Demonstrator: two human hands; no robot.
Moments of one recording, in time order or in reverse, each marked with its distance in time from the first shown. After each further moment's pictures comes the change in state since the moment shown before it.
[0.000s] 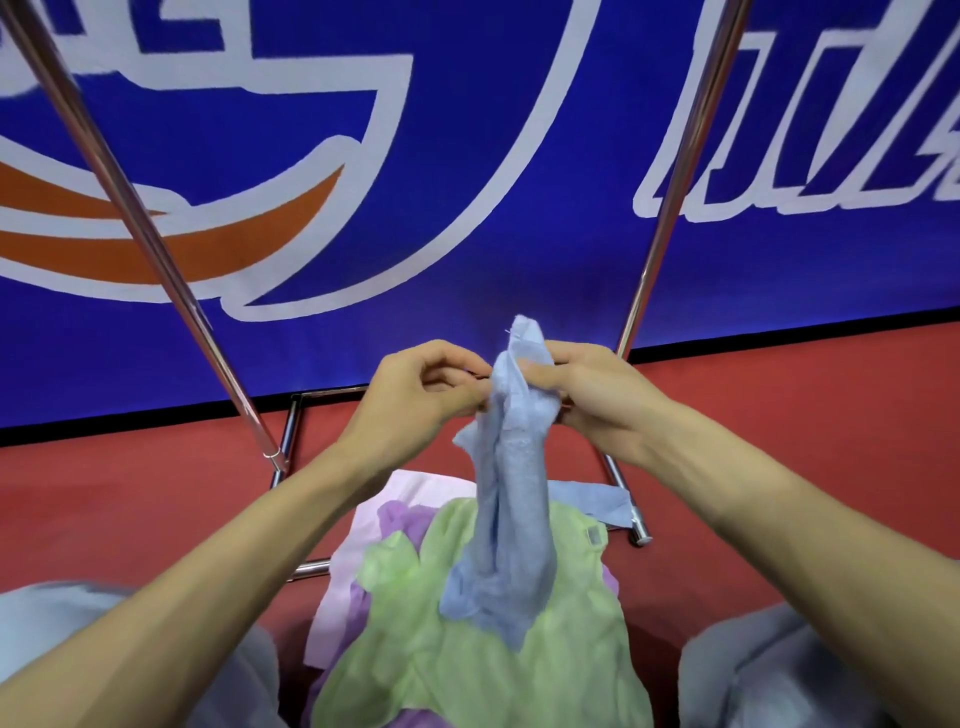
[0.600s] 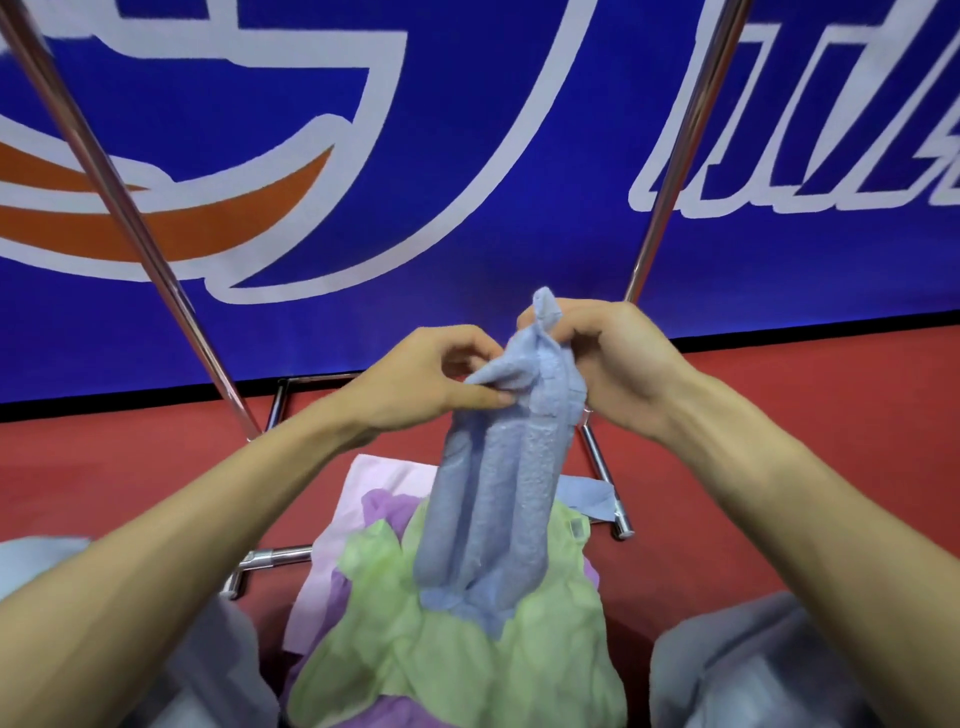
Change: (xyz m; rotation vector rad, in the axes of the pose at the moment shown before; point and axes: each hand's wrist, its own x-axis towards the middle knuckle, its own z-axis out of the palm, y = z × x) left_hand 0.023 0.008 0.005 0.195 -0.352 0.044; right_hand -0.016 -0.034 -0.014 0.201 -0.201 -0.077
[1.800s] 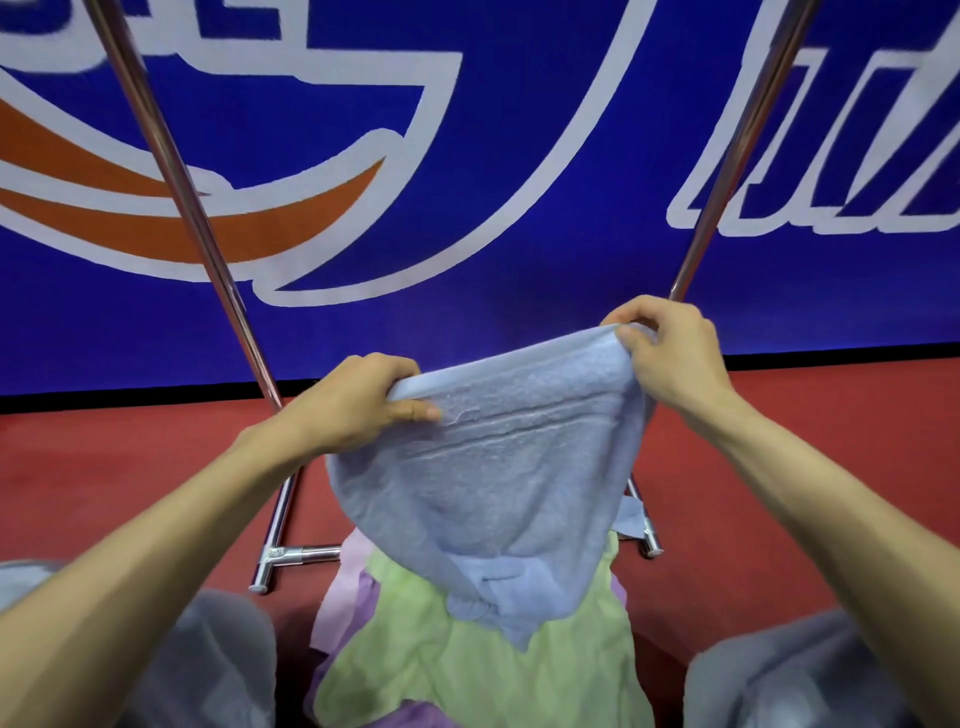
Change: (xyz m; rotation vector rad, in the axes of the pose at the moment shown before) left_hand -0.044 -0.036 -0.060 0.629 0.112 -0.179; right_hand 0.020 0.018 -0.027 -0.987 0.651 -0.274
